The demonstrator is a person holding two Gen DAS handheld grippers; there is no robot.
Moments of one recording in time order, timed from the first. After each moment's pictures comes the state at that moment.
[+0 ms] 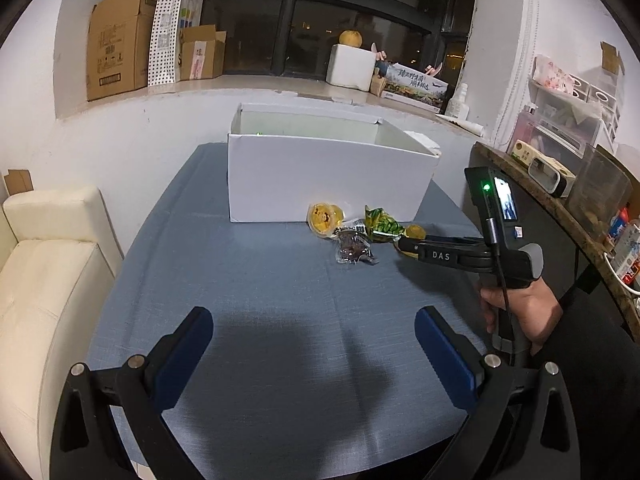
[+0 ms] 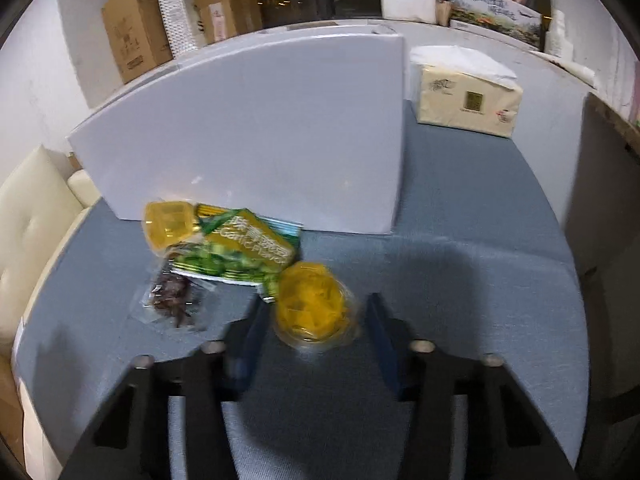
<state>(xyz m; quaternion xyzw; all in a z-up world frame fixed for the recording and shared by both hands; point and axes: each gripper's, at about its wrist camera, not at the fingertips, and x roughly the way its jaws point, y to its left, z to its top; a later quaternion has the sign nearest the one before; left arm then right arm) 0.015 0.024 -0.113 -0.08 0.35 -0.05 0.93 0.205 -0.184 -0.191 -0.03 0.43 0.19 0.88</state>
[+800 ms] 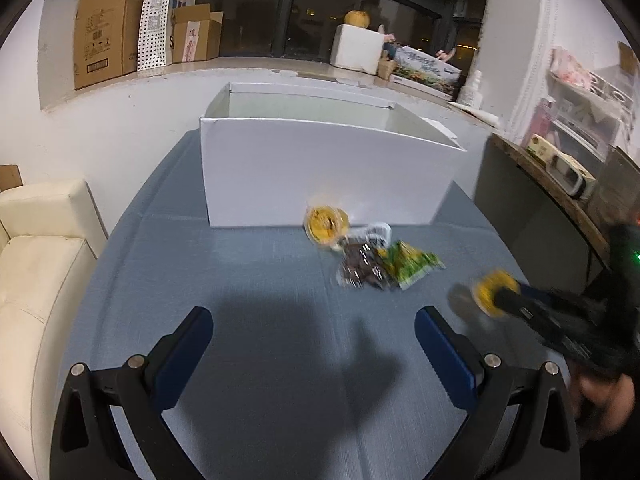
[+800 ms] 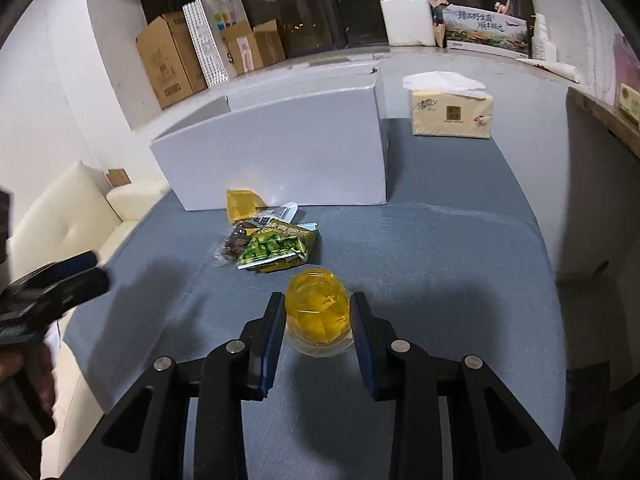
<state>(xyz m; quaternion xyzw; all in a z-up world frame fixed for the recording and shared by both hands) 0.089 0.016 -0.137 -0.08 0.38 -0.04 0.92 0.118 -0.235 -0.151 0.03 0.39 0.23 0.89</state>
